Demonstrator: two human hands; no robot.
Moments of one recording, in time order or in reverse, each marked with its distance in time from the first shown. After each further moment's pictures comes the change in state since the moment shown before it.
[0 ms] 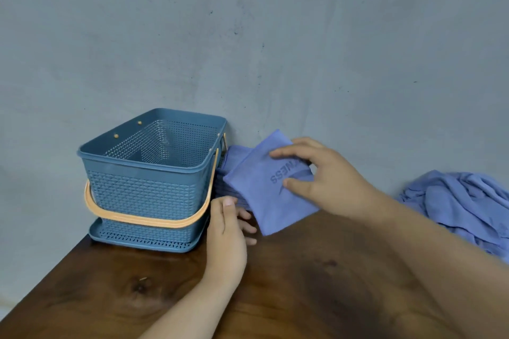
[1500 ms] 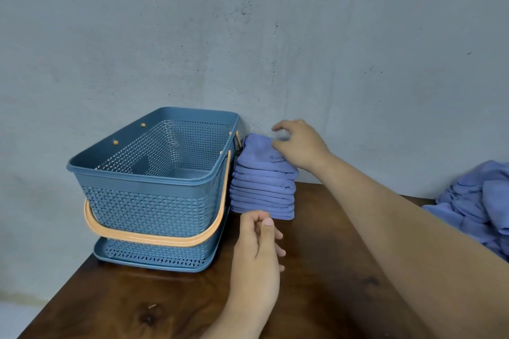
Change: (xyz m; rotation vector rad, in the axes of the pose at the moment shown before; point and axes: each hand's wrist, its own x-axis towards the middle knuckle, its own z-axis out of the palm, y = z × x) left_hand 0.008 -0.020 0.003 0.115 -0.162 -0.008; right_hand 0.159 0.119 0.081 -0.155 0.103 0.325
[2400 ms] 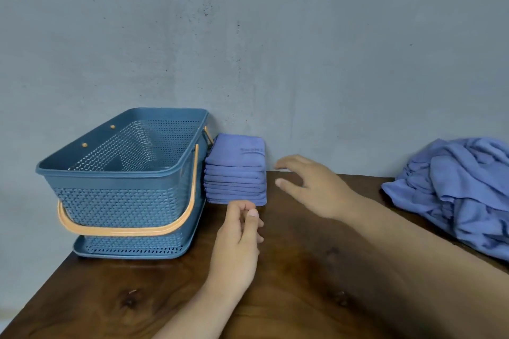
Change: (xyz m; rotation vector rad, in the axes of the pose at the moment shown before) left_hand -0.008 0.000 0.002 0.223 -0.112 0.114; right_hand -0.146 0.045 -0.045 -0.096 -0.113 -0.199
